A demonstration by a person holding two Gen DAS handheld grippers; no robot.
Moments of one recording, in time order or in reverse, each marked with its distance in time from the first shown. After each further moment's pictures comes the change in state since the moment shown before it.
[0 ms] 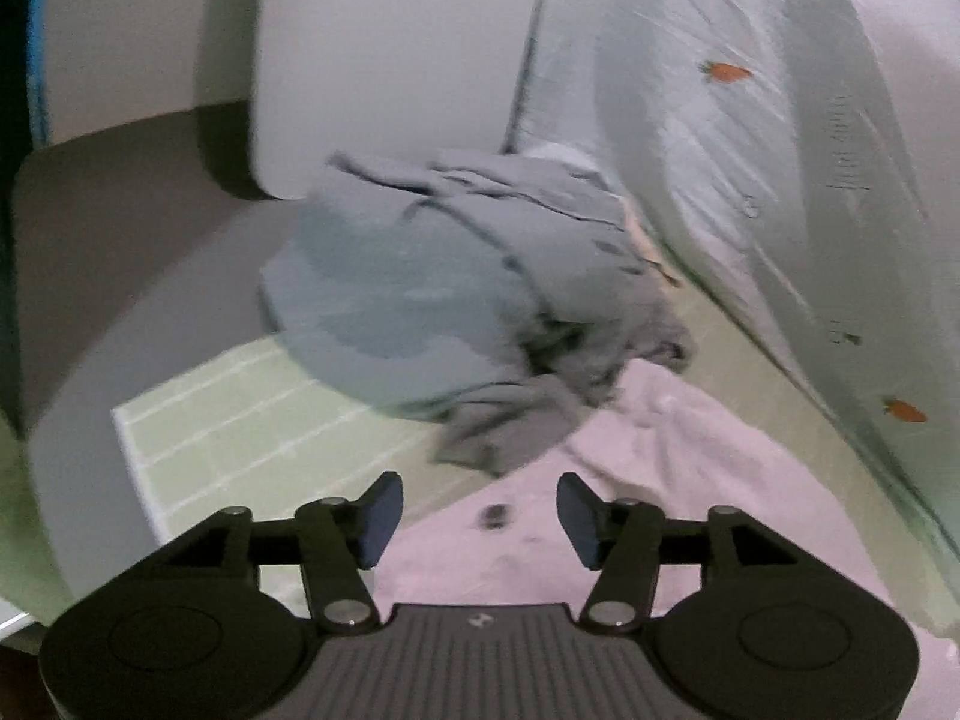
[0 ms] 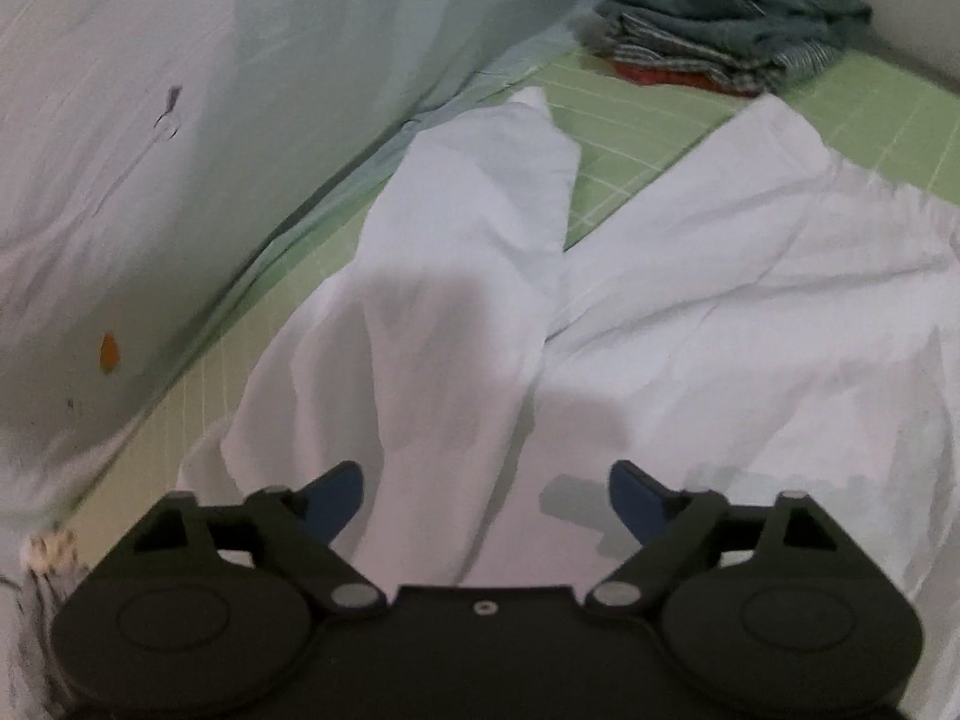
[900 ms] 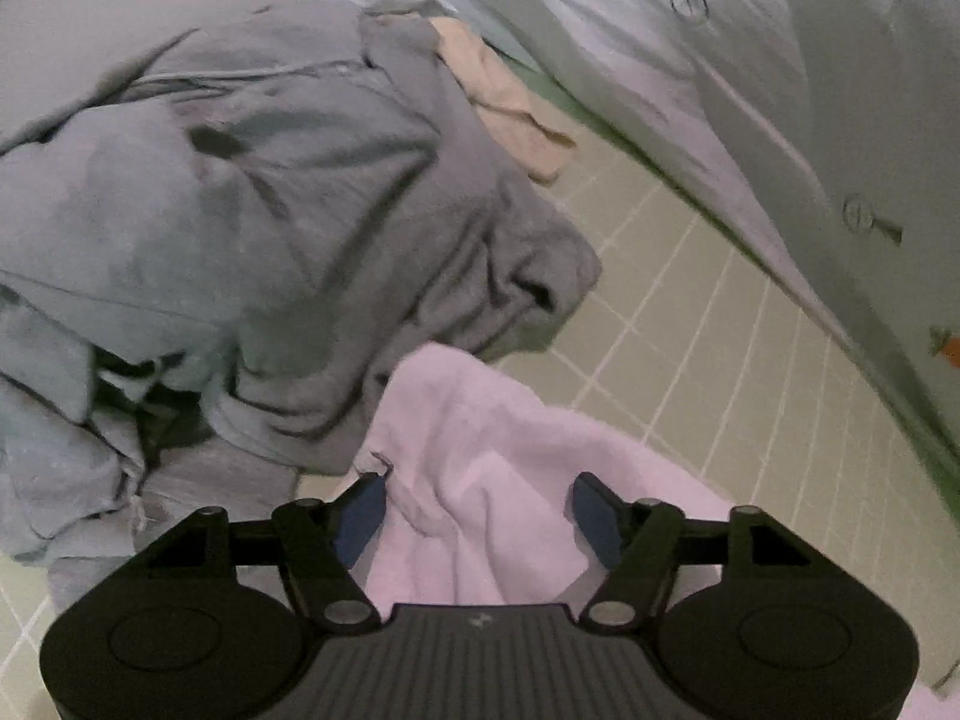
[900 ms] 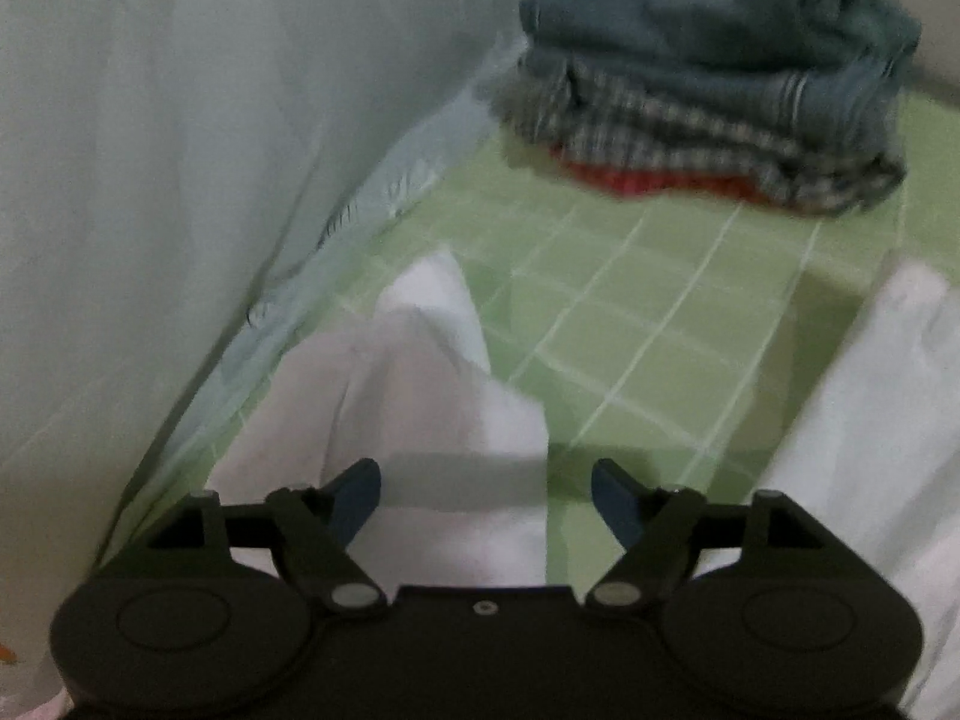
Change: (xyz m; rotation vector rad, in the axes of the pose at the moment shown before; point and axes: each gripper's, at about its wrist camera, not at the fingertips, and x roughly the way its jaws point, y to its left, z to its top) left arm 0.201 -0.149 0.046 0.193 0.277 -0.003; right arm 0.157 -0.025 0.167 0.163 -0.081 -0.117
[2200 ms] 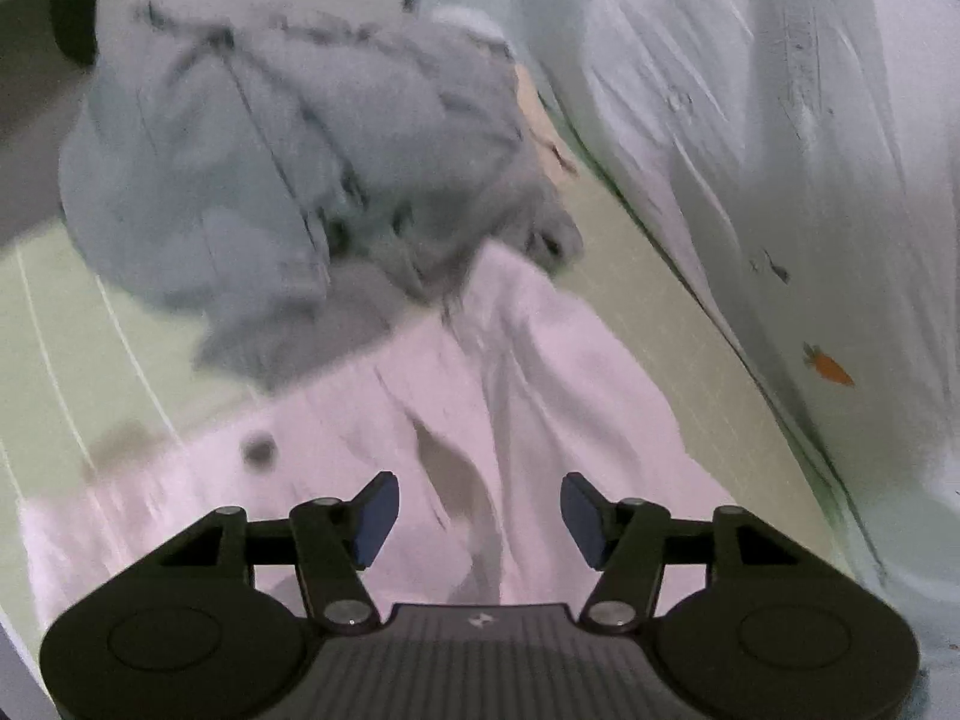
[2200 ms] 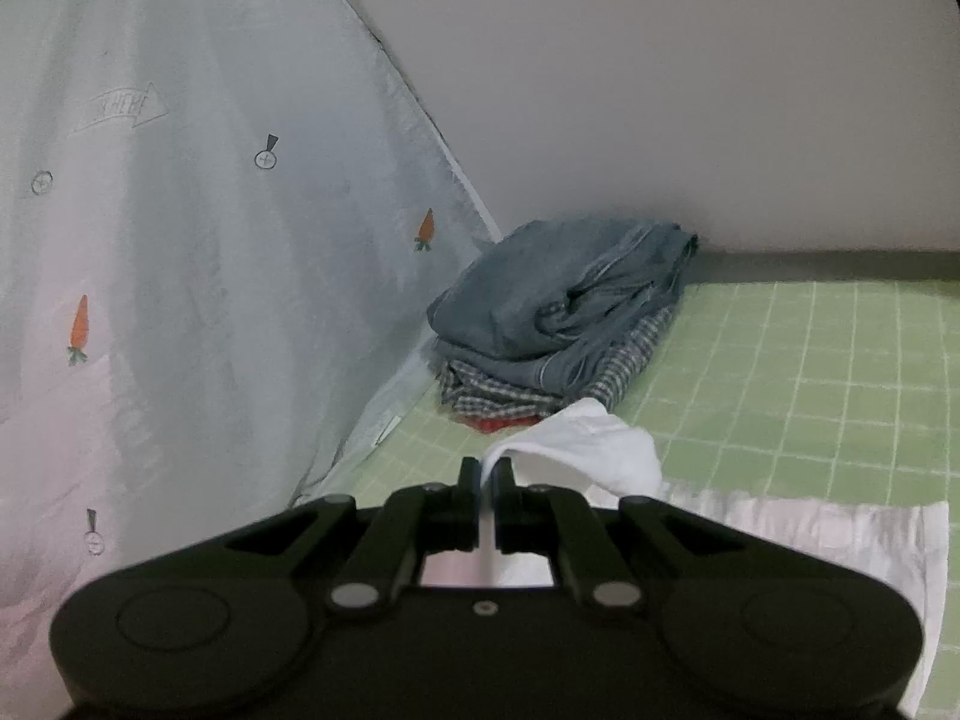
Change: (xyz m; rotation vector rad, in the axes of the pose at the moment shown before) left arm -0.114 0.067 -0.100 -0.241 -0.025 -0.244; right arm -0.250 -0.097 -0.028 0.114 -0.403 0.047
